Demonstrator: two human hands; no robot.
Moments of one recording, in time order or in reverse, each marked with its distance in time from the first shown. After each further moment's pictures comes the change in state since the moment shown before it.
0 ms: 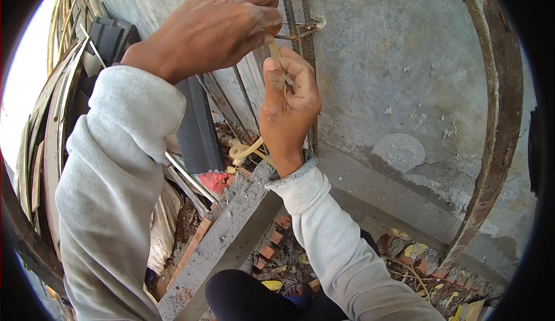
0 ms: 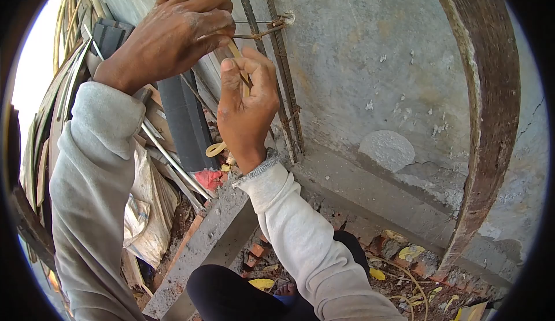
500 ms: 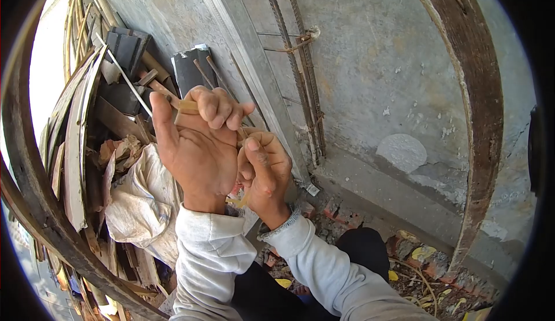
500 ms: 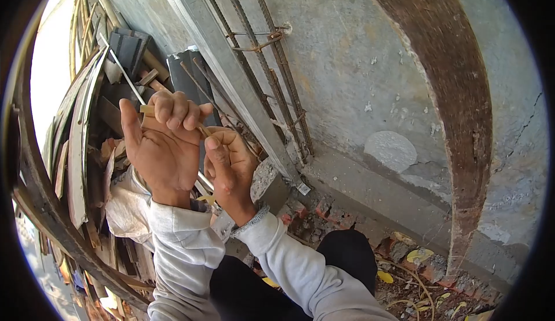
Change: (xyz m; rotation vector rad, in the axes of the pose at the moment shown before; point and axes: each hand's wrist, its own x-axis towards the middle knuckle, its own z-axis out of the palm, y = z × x) left_hand -0.047 0.135 -0.039 -2.306 1.067 -0.795; right_hand -0.077 -0.060 -0.022 0.757 -0.181 0.688
